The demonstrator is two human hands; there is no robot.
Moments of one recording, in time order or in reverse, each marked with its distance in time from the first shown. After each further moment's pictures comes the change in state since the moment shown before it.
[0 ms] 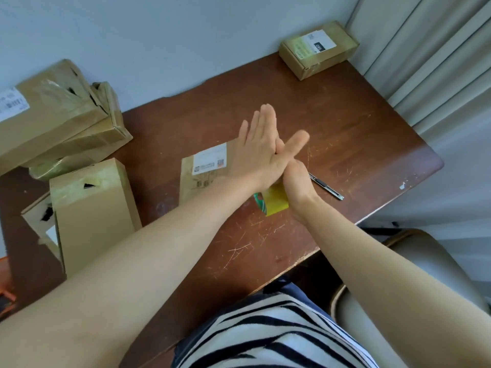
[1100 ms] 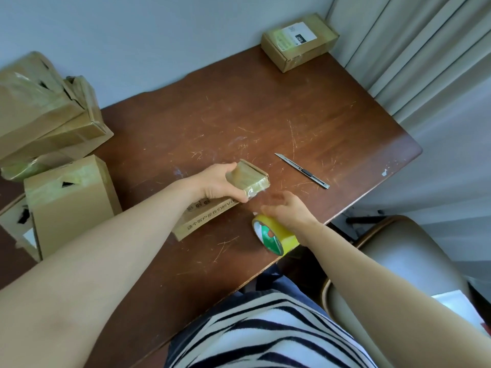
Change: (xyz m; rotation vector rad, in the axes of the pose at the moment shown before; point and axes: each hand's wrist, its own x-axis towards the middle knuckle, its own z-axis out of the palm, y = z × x) left_hand -0.016 -0.082 0.001 -0.128 -0.597 -0.297; right_hand -0.020 0.073 -0.026 -0.227 0.039 0.276
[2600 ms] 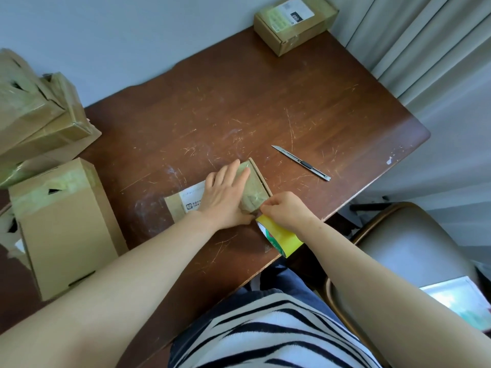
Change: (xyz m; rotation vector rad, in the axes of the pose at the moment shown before) left_hand 0.013 -0.023 0.066 0.744 0.325 0.229; right_hand 0.002 -0.004 -0.001 -0.359 -0.011 -0.033
